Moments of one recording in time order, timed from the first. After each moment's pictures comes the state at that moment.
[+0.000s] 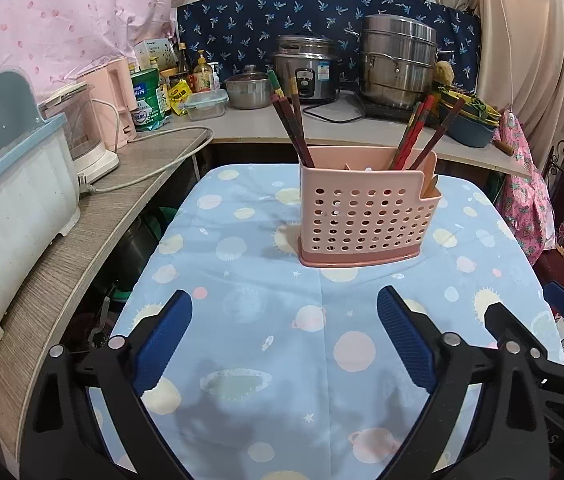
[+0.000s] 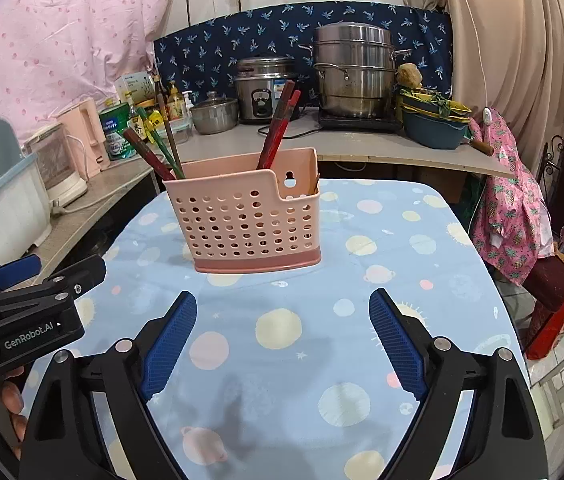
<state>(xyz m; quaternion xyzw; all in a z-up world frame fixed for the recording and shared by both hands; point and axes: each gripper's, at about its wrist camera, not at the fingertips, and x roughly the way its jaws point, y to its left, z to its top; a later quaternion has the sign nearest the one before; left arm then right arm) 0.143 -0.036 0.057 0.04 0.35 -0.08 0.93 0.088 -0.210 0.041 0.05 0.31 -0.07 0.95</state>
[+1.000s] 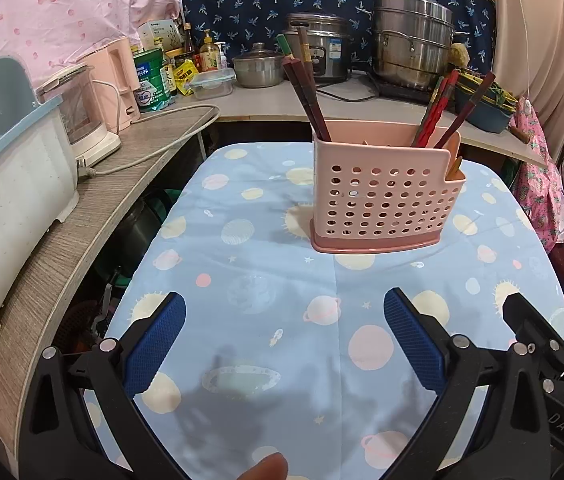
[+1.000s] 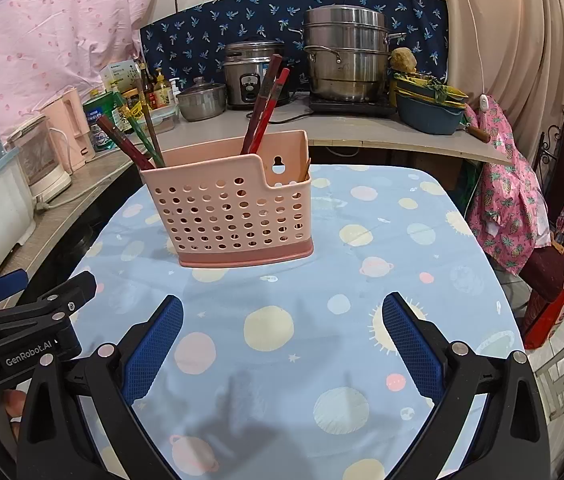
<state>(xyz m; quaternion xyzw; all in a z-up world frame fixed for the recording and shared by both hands) 0.164 -0.037 0.038 0.04 0.38 -0.06 0.92 0.108 -0.218 0.030 0.06 0.33 -0.09 0.94</state>
